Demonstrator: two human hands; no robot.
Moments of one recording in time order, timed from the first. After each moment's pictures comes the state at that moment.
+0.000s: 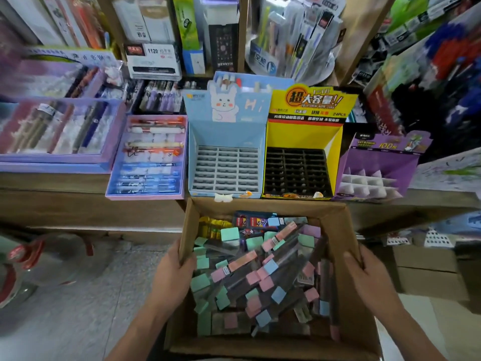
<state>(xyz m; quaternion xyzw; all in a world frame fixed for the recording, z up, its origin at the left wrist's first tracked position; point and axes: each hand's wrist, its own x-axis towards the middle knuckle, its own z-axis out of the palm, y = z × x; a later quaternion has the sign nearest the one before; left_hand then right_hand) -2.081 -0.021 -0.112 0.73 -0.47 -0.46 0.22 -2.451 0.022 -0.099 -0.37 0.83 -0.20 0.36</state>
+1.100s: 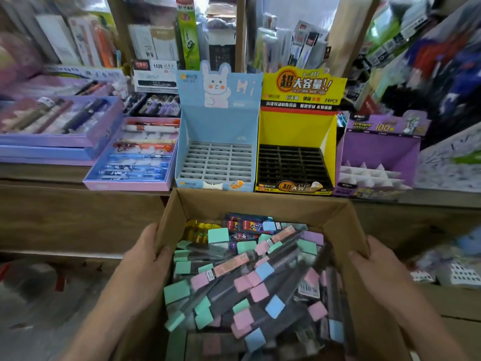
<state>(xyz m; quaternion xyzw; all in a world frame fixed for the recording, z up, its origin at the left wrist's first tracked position) -2.075 -0.017 -0.136 0.73 -0.58 -0.30 0.22 -2.460 0.010 -0.128 -0.46 0.80 -0.22 0.32</state>
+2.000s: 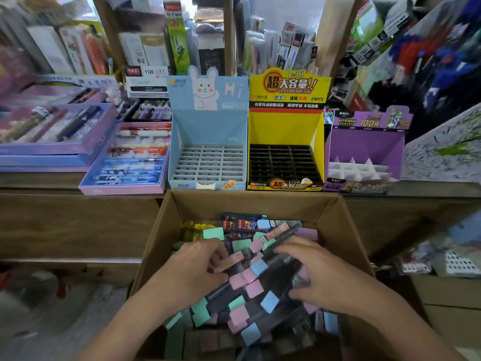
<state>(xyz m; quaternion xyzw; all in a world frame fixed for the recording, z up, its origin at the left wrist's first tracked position) -2.137 -0.021 -0.119 0.58 -0.73 -0.34 0.05 -2.413 0.005 -0.123 -0.75 0.57 -0.04 0.32</state>
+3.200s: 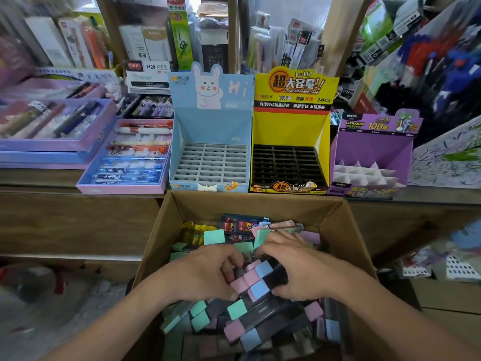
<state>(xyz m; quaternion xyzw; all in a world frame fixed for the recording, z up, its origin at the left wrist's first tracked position) -2.147 -0.047 -0.130 0.50 -0.70 -0.51 -0.04 -2.394 -0.037 -0.148 -0.84 0.47 0.04 0.25</state>
